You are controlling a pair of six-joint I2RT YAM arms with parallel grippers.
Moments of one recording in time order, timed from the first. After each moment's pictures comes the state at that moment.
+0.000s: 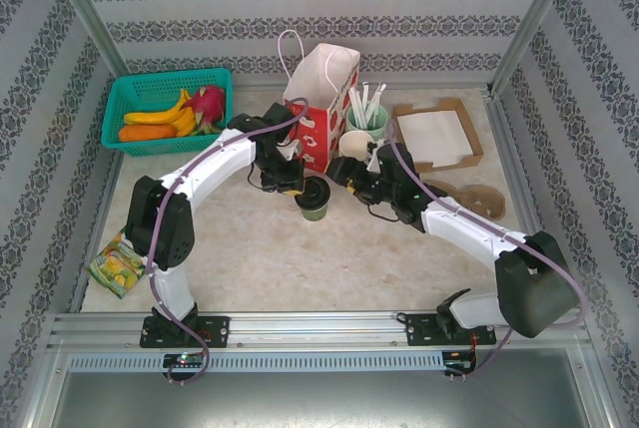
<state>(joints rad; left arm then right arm) -0.48 1.86 1.60 -1.09 0.39 -0.48 0.51 1.35 0.77 0.05 -0.38 1.02</state>
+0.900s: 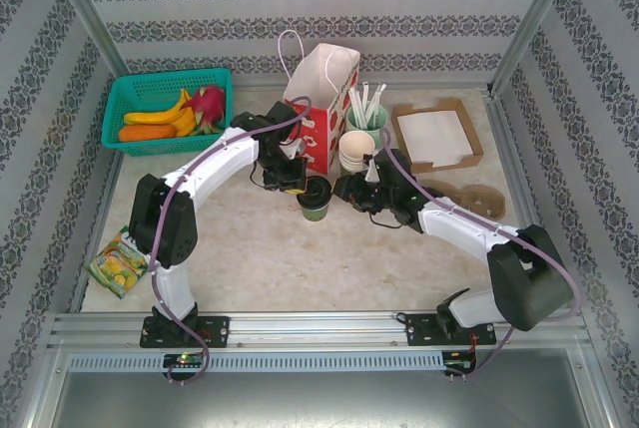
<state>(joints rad) -0.49 1.88 1.63 -1.10 0.39 -0.48 0.50 1.41 0.75 -0.01 -0.46 0.98</state>
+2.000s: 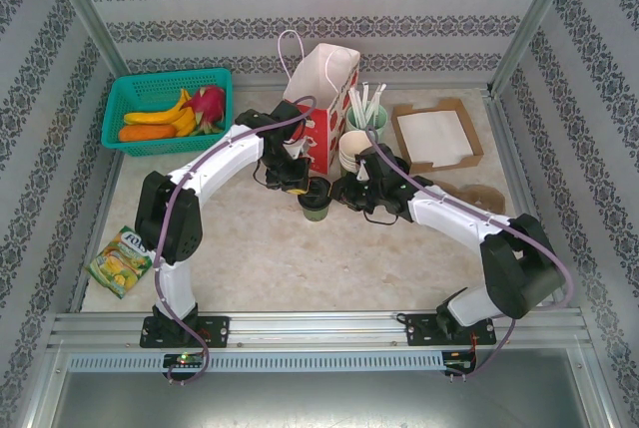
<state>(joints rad) -0.50 1.93 1.68 -1.14 0.39 -0.45 0.54 1.48 0.88 -0.23 -0.38 0.94</state>
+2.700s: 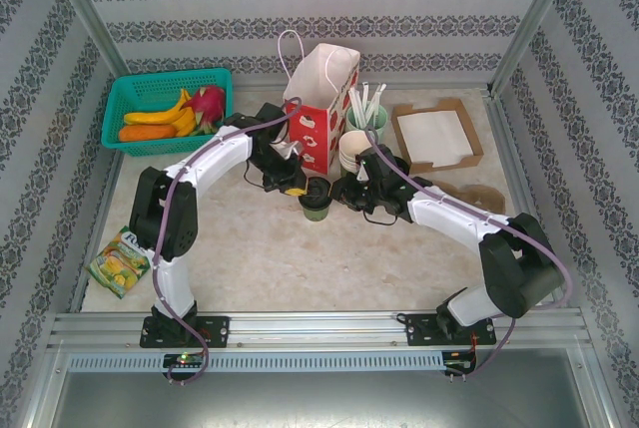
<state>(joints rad) -0.41 1.95 1.56 -1.05 0.65 -0.43 0.54 1.49 0.87 -0.21 -0.36 0.93</state>
